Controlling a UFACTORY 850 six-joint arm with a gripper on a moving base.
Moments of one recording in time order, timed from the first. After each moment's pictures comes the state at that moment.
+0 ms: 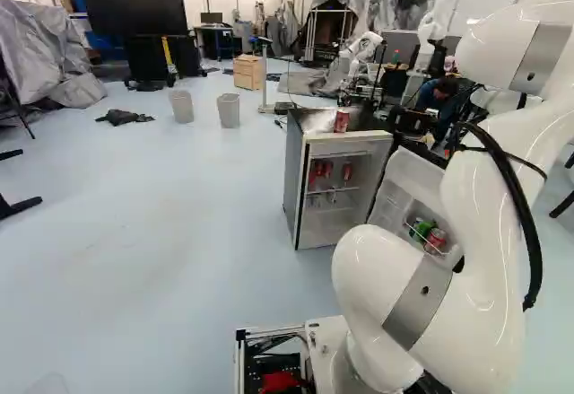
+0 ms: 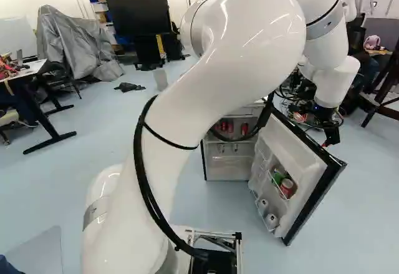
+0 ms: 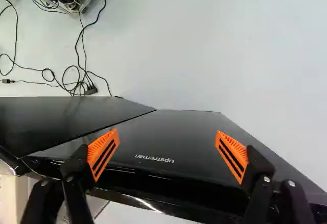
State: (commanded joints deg) arm -55.1 -39.6 -89.6 15.7 -29.7 6.0
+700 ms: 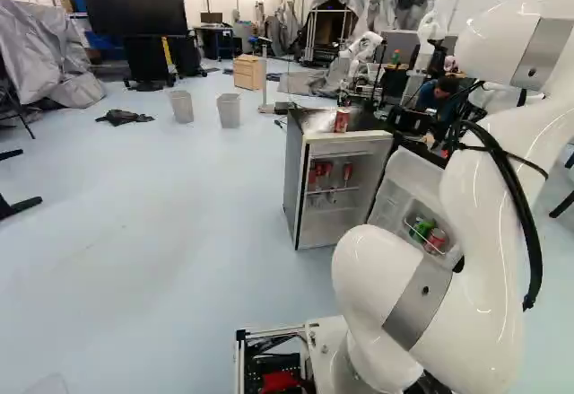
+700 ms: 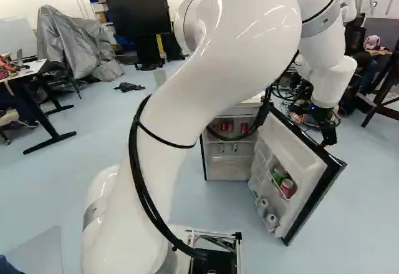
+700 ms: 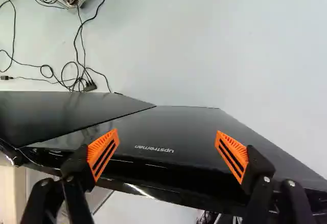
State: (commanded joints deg) arm -54.8 -37.5 -86.5 15.7 -29.7 6.0
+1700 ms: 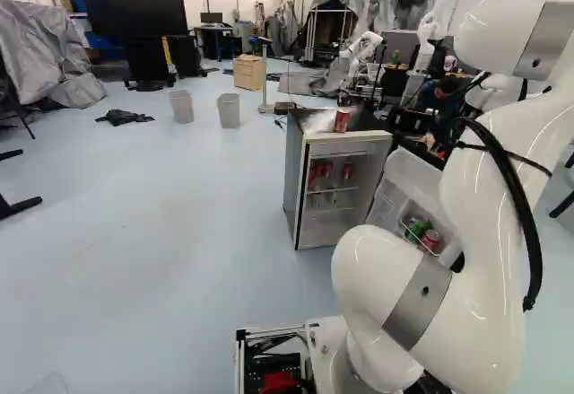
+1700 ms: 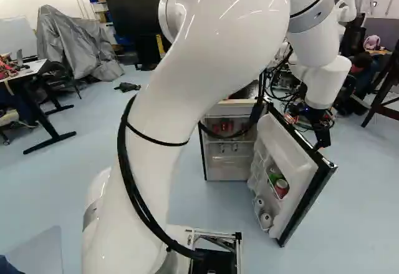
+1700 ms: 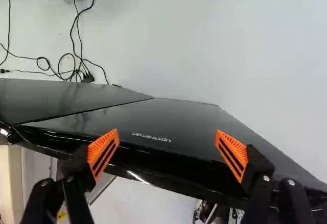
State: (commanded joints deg) arm -54.3 -33.4 -80.6 15.7 -29.9 6.0
